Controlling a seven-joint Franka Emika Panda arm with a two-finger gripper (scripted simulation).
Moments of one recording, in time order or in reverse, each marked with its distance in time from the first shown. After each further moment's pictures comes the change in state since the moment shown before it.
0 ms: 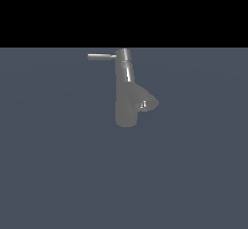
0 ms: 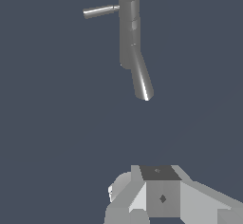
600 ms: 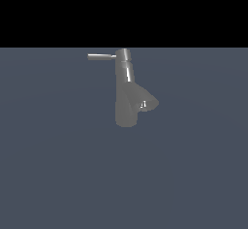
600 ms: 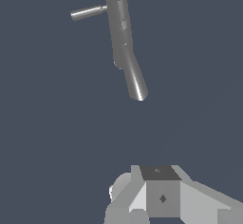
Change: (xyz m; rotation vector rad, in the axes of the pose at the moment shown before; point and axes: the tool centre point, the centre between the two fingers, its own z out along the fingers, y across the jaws) arm 0.007 0.019 0.004 0.008 -0.012 0.050
